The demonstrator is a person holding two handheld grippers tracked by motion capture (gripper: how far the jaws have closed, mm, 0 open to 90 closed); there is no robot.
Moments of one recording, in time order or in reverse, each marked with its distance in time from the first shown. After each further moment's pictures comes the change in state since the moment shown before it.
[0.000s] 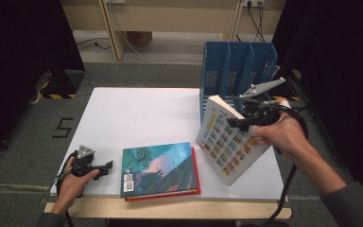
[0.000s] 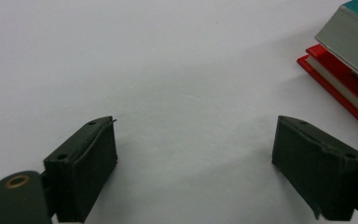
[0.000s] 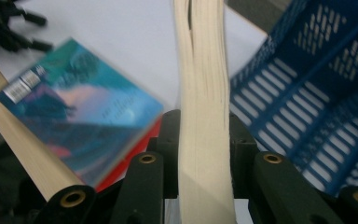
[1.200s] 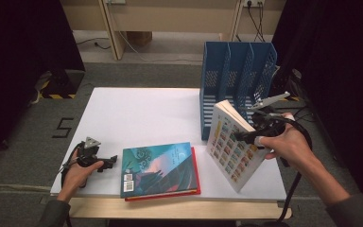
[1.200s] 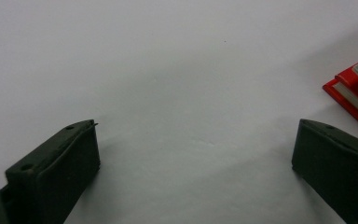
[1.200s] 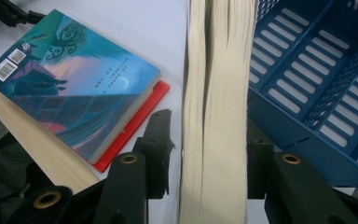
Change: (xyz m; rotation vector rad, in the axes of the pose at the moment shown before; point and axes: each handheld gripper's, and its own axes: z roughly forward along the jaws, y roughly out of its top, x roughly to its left) left arm 0.008 0.022 0.026 0.041 -0.025 0.049; right arm -0.013 -0.040 0.014 0.081 0.020 0.102
